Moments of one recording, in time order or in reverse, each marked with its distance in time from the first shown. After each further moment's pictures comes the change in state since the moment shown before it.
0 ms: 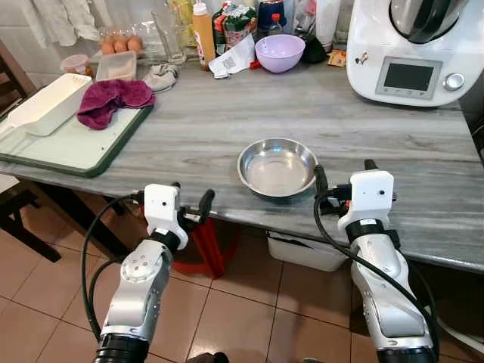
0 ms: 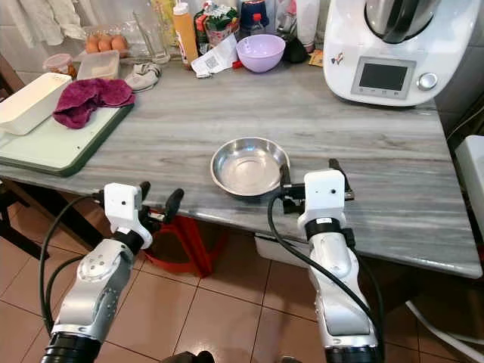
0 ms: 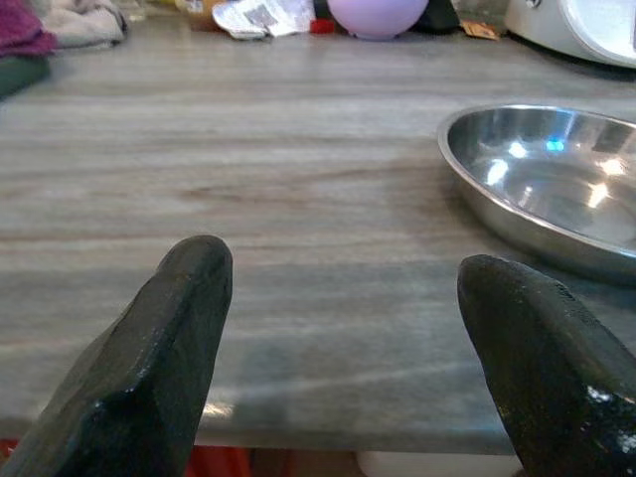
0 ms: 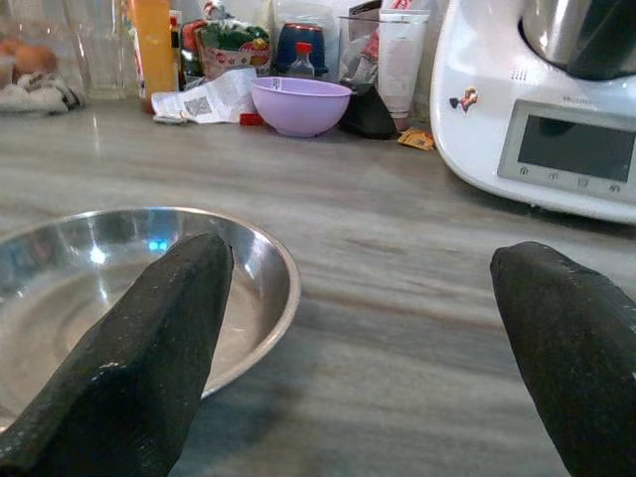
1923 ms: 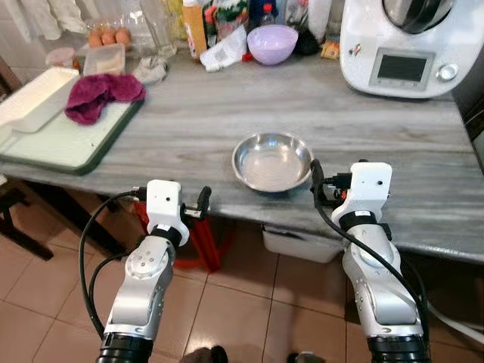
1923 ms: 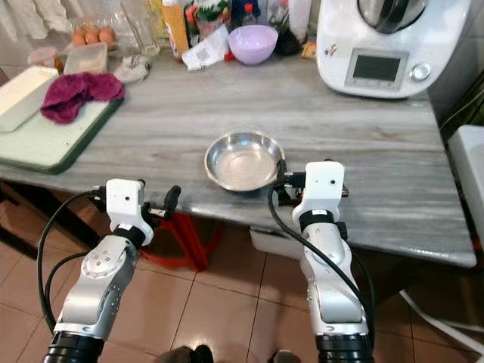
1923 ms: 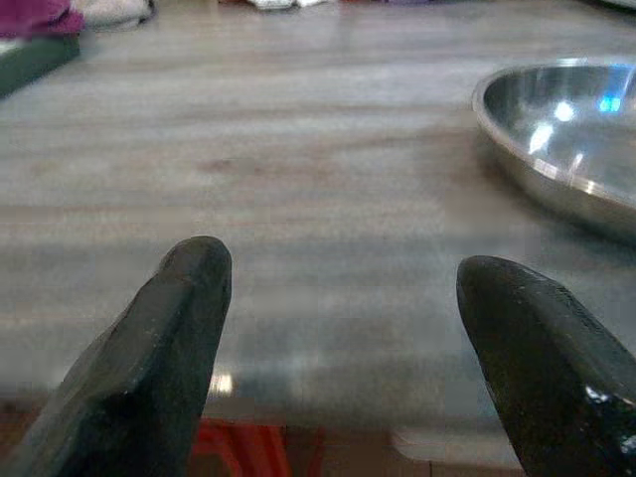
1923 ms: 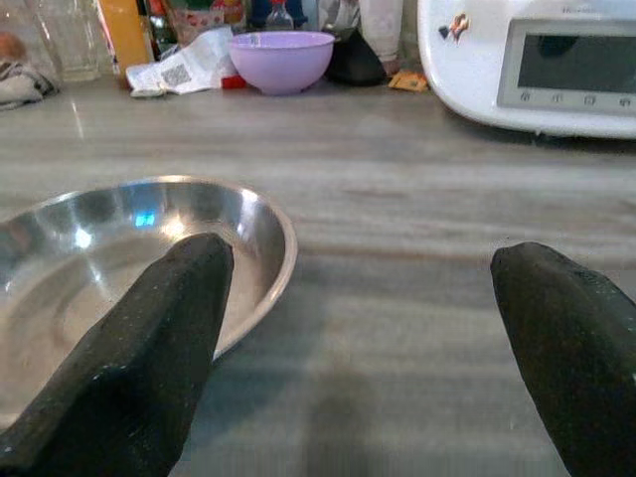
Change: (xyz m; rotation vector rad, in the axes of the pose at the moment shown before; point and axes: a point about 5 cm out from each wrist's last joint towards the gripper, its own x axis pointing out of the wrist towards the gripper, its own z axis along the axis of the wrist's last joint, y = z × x) left arm 0.002 -0.001 0.008 0.066 0.023 0.112; right arm 0.011 0.005 0.002 0.102 0.061 -0.021
